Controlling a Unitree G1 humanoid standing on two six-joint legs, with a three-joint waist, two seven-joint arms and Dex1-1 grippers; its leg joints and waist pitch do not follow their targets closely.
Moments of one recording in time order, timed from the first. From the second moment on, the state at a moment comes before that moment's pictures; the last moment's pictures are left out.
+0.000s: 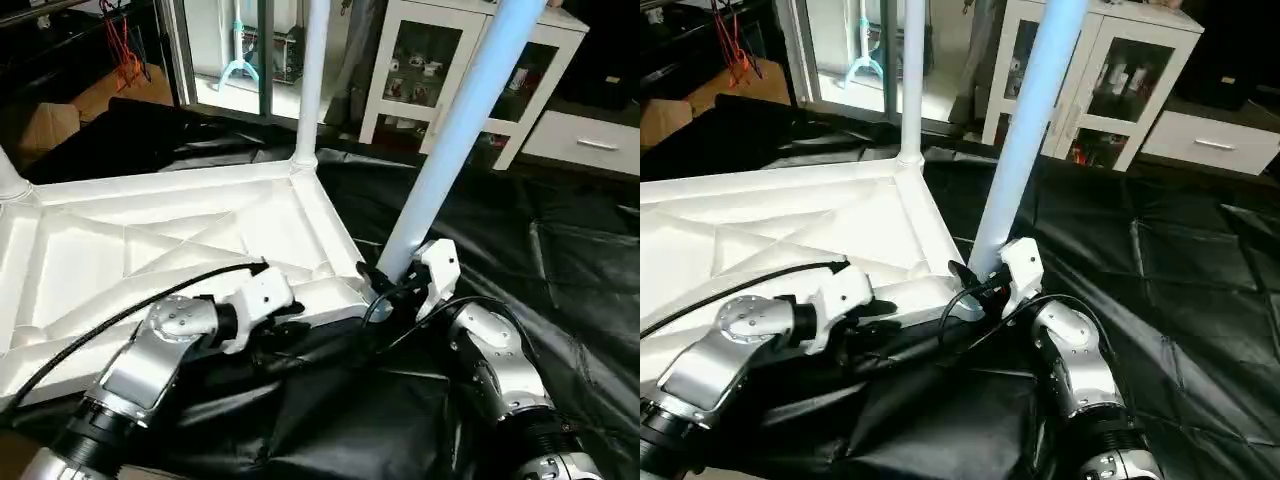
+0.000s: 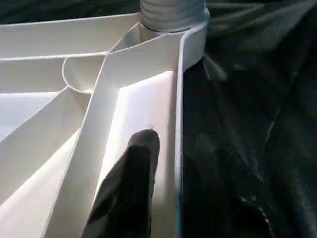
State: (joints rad) left arm -0.31 0.47 -0.32 0.12 0.01 0.24 -0.89; right arm -0.33 -0.17 0.07 0.52 0.20 -0.12 0.66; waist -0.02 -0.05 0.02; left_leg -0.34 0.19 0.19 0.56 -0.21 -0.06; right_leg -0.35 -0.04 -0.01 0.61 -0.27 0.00
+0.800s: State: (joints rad) left arm -0.39 0.51 -0.40 0.17 0.05 0.30 -0.98; right arm -0.33 -0.17 0.08 0.51 0.20 -0.12 0.66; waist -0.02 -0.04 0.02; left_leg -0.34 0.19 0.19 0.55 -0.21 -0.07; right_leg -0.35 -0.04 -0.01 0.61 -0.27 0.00
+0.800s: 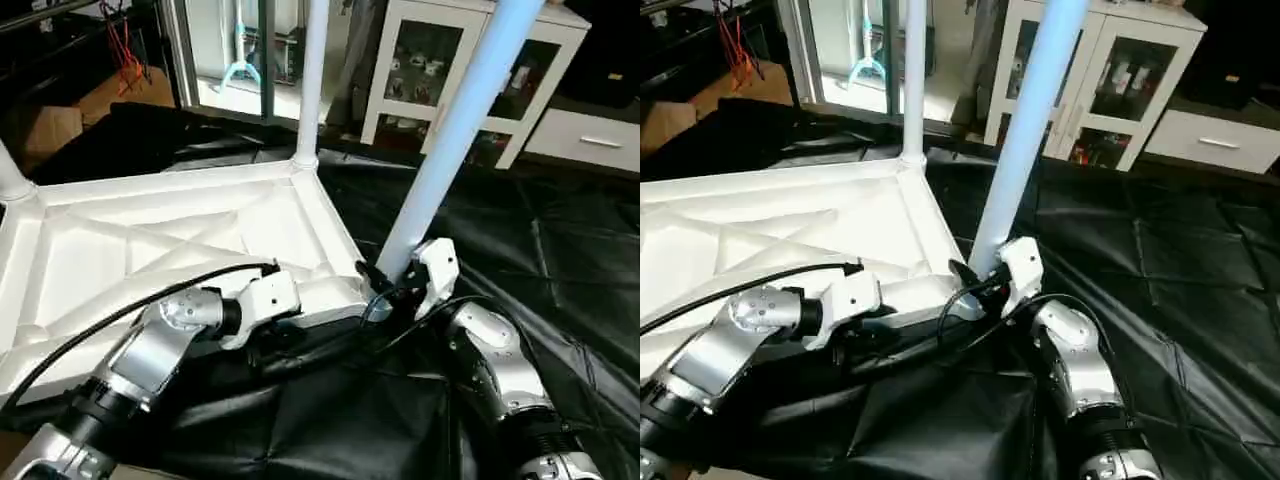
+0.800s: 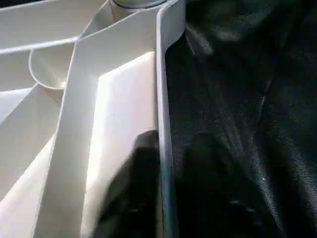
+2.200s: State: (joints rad) left arm -0.48 0.15 -0.34 0.22 0.05 0.66 -0.63; right arm -0.49 -0.01 -0.06 0.70 0.17 -0.14 0.00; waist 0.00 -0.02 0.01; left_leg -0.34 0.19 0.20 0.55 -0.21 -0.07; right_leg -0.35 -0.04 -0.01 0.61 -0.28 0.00
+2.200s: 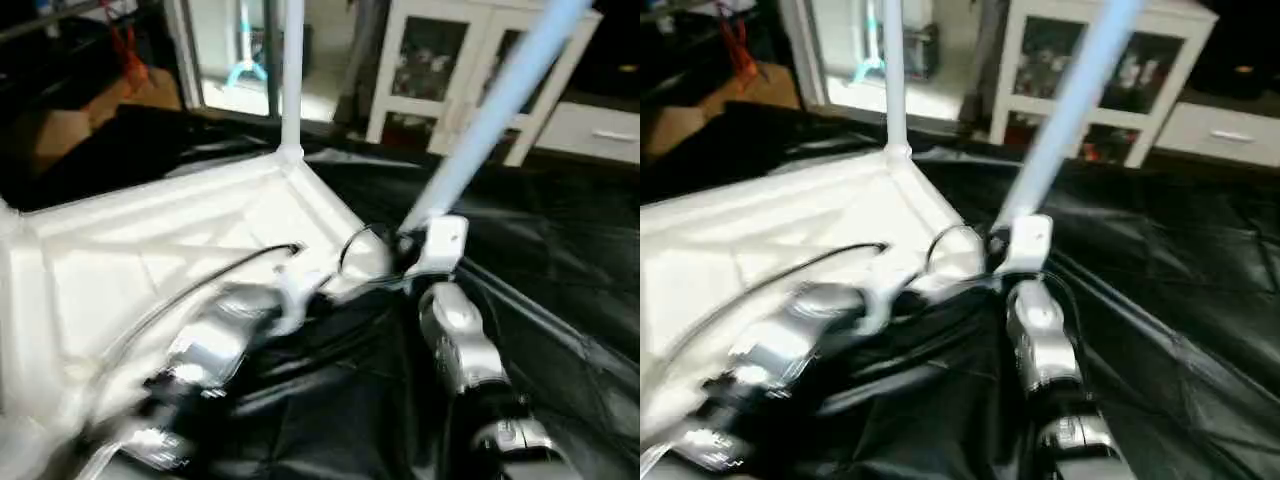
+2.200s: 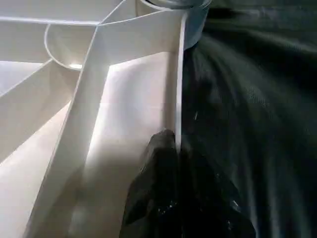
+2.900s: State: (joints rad) left arm -0.47 0.19 -0.34 0.19 0.04 0.66 -0.65; right arm -0.53 0.00 -0.06 0.78 0.13 -0.18 0.09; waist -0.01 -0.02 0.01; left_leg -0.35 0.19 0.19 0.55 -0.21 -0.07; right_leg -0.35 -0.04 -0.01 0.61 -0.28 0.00
